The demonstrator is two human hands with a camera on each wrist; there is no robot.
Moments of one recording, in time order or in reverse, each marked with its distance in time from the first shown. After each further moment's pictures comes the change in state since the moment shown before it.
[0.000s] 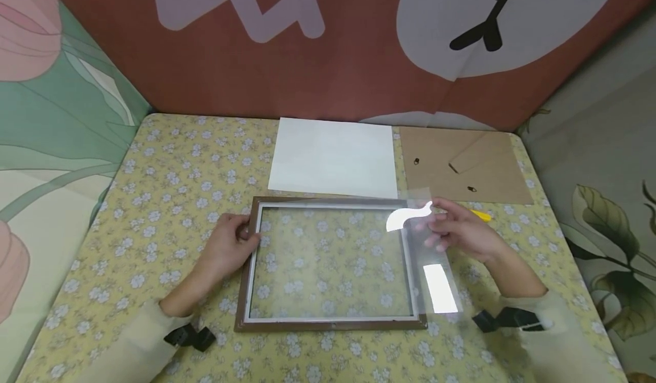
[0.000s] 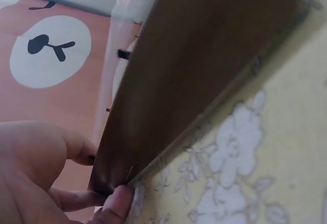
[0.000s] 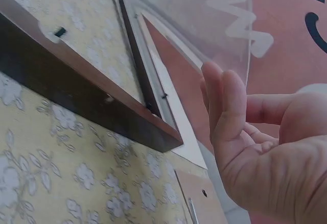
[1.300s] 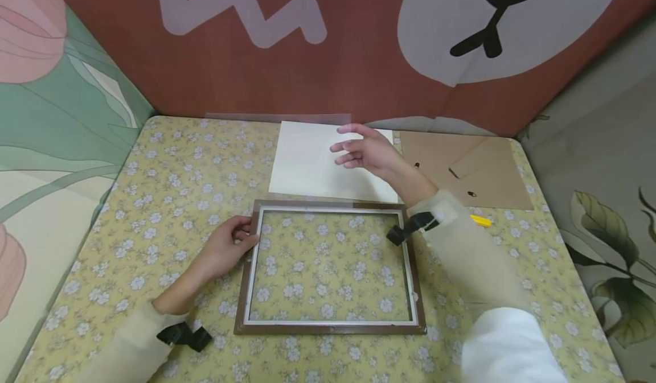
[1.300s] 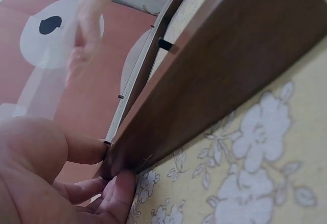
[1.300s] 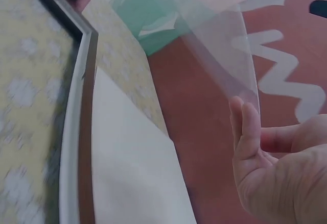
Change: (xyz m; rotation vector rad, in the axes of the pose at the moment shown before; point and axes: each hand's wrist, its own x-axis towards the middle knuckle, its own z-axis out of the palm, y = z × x) left_hand 0.007 -0.011 -0.007 -0.170 -0.126 -0.056; right_hand 0.206 -0.068 0.065 0.050 0.300 0.078
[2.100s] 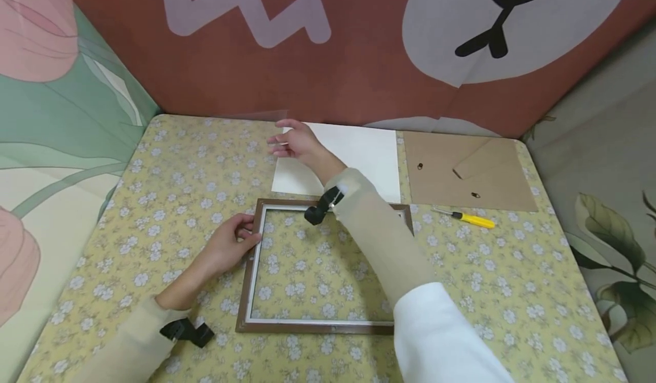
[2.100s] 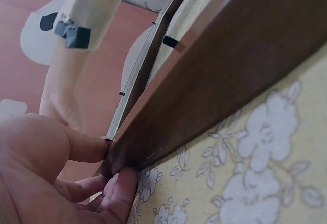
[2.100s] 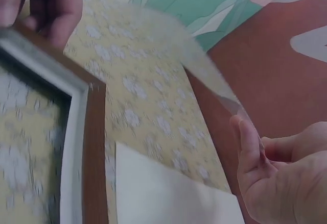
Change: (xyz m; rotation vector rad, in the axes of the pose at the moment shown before) left_hand 0.000 0.003 0.001 -0.001 0.007 0.000; right_hand 0.110 0.031 0.113 0.031 0.070 0.068
